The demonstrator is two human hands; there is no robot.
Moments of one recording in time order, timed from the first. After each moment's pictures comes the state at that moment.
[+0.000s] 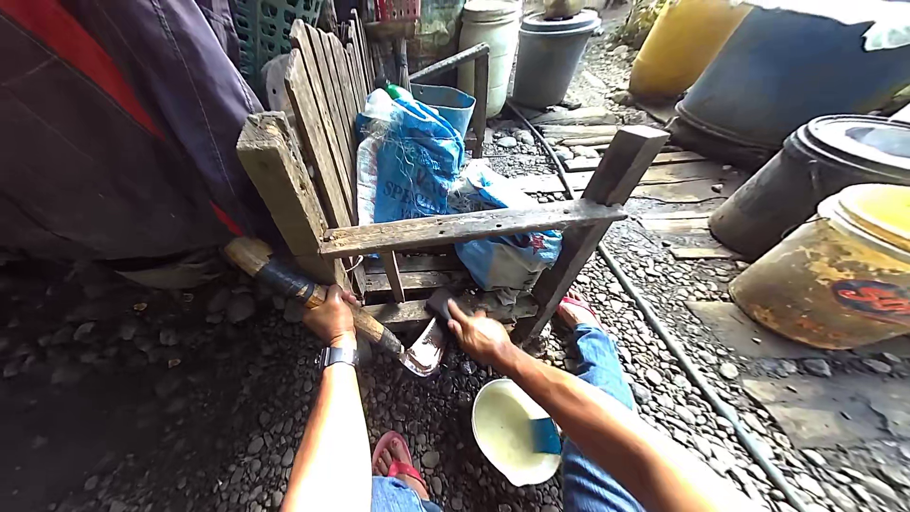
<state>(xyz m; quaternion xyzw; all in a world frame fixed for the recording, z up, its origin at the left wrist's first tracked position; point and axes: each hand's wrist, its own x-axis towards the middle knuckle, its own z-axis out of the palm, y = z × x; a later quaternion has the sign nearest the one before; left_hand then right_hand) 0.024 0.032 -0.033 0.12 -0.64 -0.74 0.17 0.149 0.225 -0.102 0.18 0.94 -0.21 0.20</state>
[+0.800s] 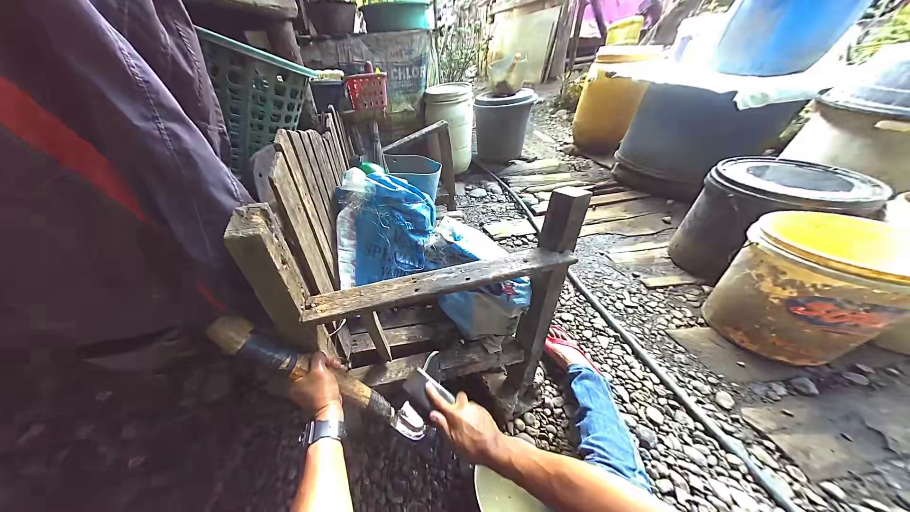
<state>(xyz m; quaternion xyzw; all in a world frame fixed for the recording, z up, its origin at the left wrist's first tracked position) 0.033 0.035 -0.031 0.13 -0.64 -0.73 0.18 0.179 0.194 -0.119 0.15 0.93 -0.27 0.18</state>
